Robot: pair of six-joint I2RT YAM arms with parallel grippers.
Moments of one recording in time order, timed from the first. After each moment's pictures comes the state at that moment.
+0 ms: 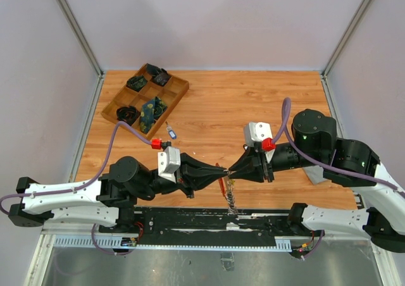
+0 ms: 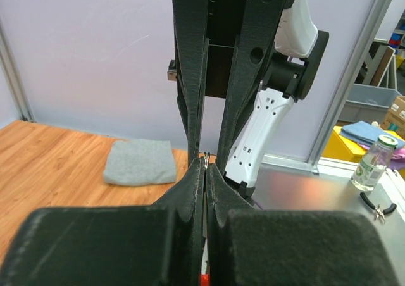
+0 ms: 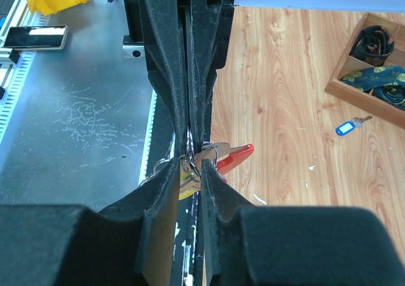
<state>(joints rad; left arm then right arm) -1.45 0.82 0.85 0.28 -0.07 -0.08 1.08 0.97 1.53 -0.90 -0.52 -0.19</state>
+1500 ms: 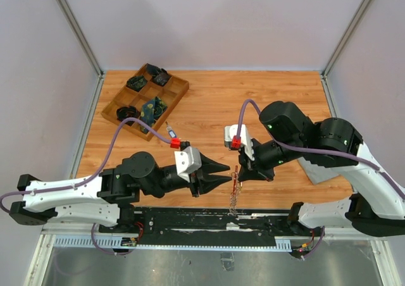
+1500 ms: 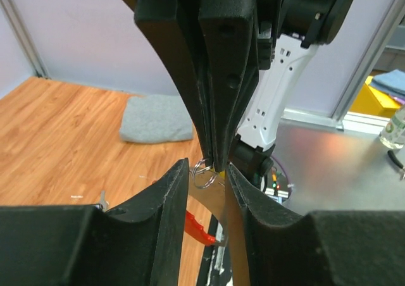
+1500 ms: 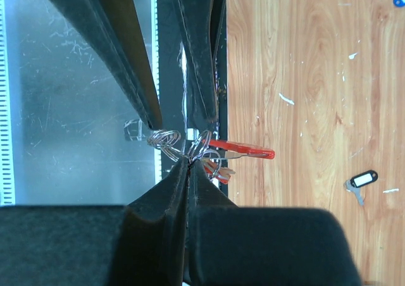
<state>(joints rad) -1.45 0.88 0.96 0.04 -0.10 -0.04 1.08 1.21 1.82 -1.41 -0.43 -0.25</state>
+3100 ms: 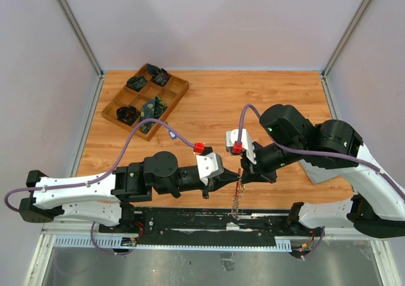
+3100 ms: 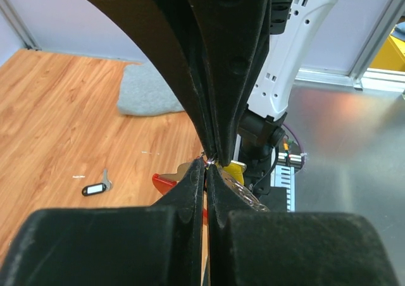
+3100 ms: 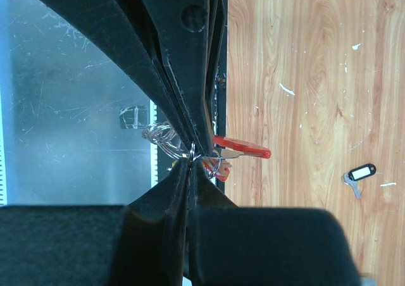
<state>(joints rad) -1.45 1.02 1.03 -0.06 -0.08 0.01 1.08 1.19 1.79 -1.44 -0.43 -0.29</state>
